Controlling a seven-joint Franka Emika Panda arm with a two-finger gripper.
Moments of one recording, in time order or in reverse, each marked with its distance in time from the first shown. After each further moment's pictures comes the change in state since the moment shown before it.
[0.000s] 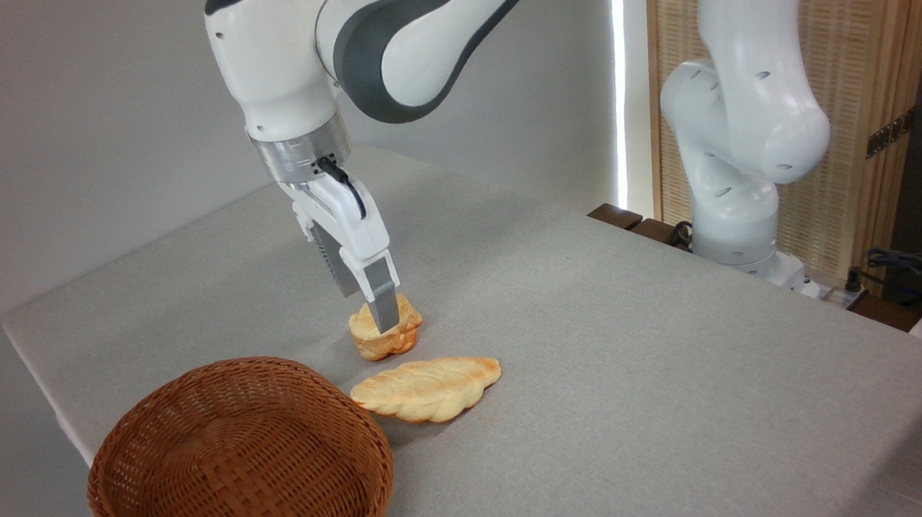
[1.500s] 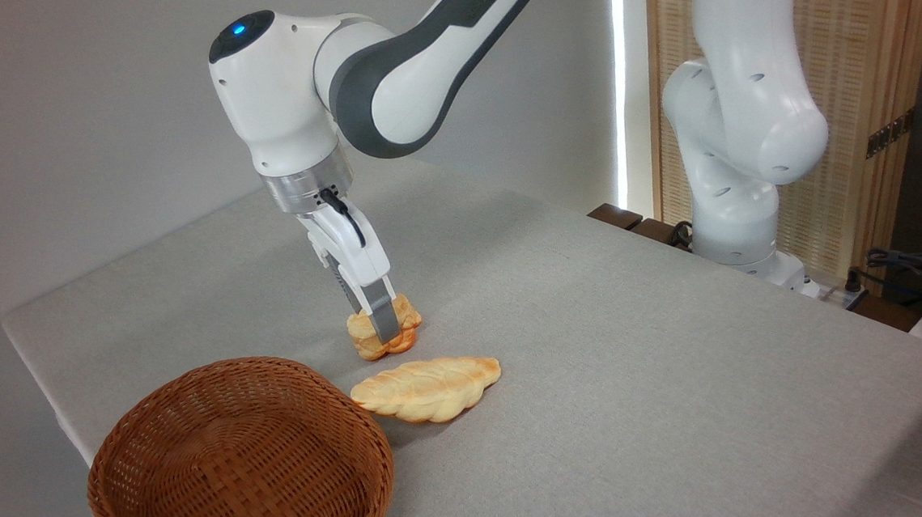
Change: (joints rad) arm -0.030 0.051 0.001 -0.031 0.000 0.045 0.000
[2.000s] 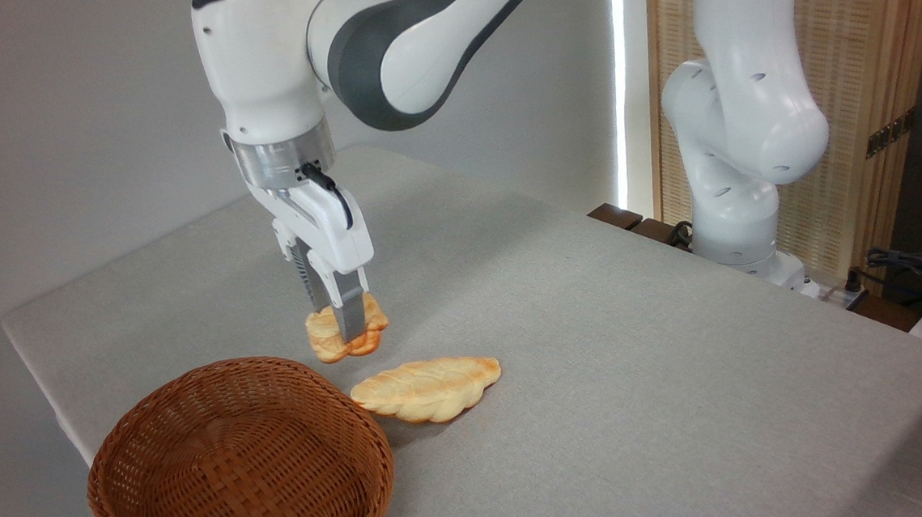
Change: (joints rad) arm 0.011 -0.009 0.088 0.116 -0.033 0.012 0.000
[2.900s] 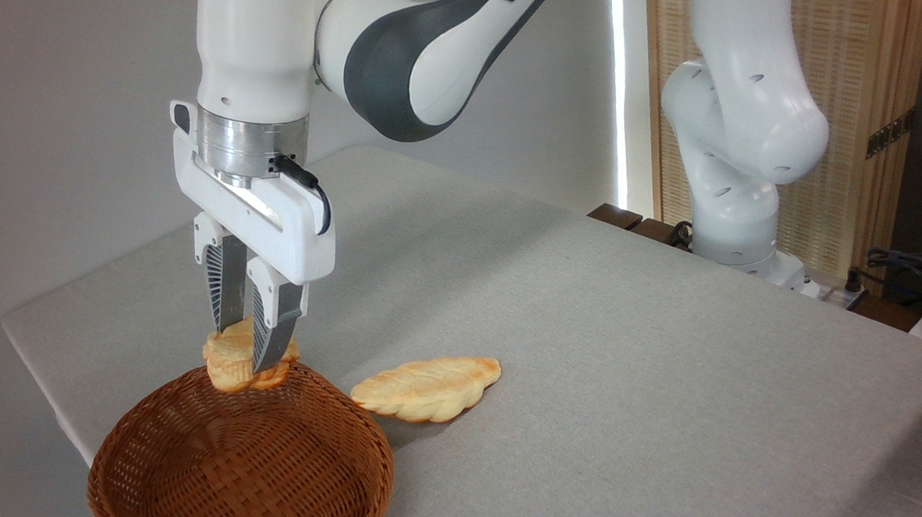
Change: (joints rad) arm 0.003 0.031 0.069 0.044 -0.078 0.285 0.001
